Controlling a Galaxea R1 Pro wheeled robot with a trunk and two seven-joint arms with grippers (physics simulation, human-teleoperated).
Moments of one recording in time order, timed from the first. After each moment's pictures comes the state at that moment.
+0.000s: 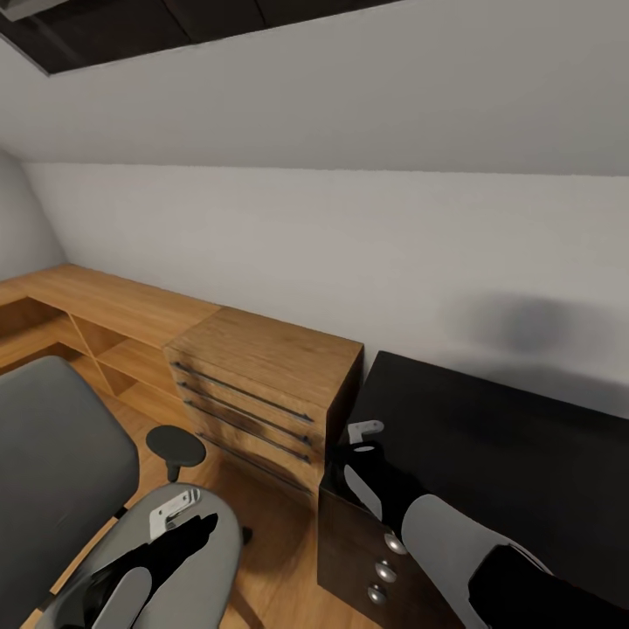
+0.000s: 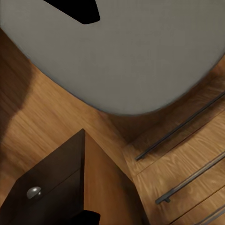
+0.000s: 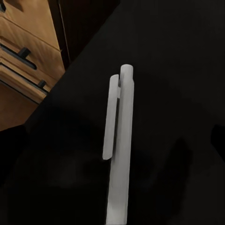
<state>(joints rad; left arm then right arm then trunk) -0.08 0.15 -0.17 -1.57 0.91 0.55 0.63 -0.86 0.17 0.61 -0.38 -0.48 0.30 -0.38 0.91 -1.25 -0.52</state>
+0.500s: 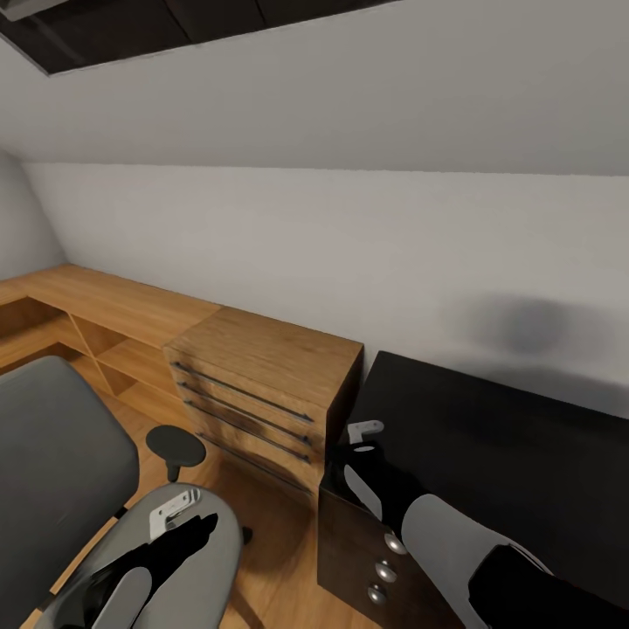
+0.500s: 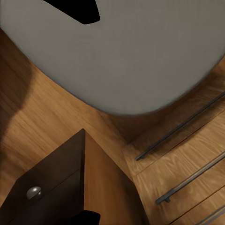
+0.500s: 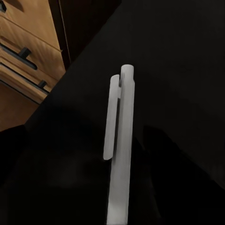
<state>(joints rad) -0.08 0.15 -0.17 -1.56 0.91 0.55 0.63 -0.86 0.17 0.61 -0.38 -0.48 0.30 -0.38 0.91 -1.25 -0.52</state>
